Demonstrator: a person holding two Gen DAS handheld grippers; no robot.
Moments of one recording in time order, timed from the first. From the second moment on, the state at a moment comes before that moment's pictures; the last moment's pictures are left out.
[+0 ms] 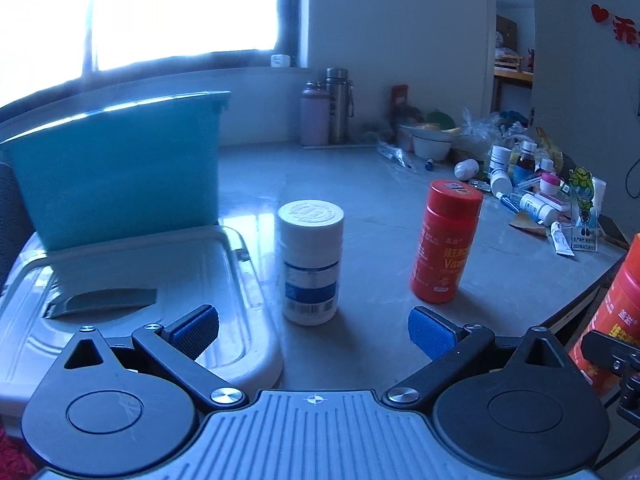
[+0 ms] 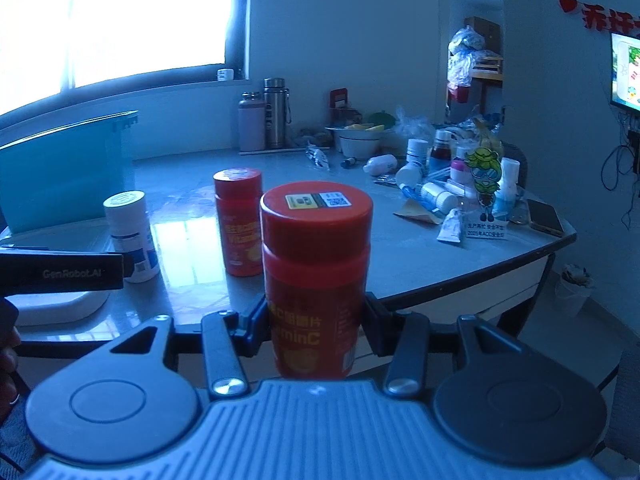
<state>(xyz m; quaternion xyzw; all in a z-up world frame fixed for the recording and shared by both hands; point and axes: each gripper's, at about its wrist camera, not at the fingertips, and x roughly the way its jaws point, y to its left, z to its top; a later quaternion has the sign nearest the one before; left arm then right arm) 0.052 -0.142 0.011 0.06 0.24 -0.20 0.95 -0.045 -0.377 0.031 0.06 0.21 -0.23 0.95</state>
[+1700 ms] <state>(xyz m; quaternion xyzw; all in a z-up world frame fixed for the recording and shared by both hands) 0.060 -0.100 0.075 0.03 0.26 -0.11 0.96 0.071 -0.554 0.059 0.03 0.21 -0.10 0.97</state>
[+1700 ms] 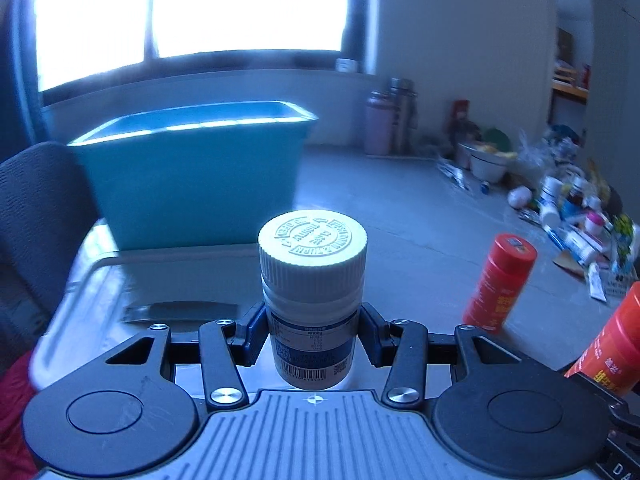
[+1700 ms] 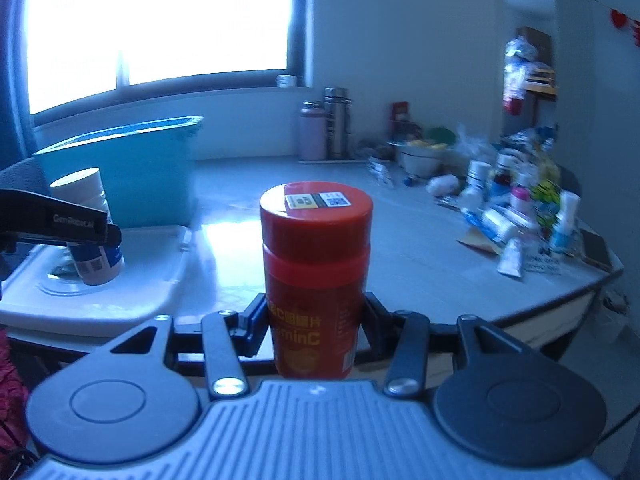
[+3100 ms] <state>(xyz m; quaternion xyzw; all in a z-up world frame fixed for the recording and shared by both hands) 0.314 0.040 0.236 0.02 0.24 0.00 0.97 0.289 -0.247 0.195 0.00 0.14 0.03 0.99</state>
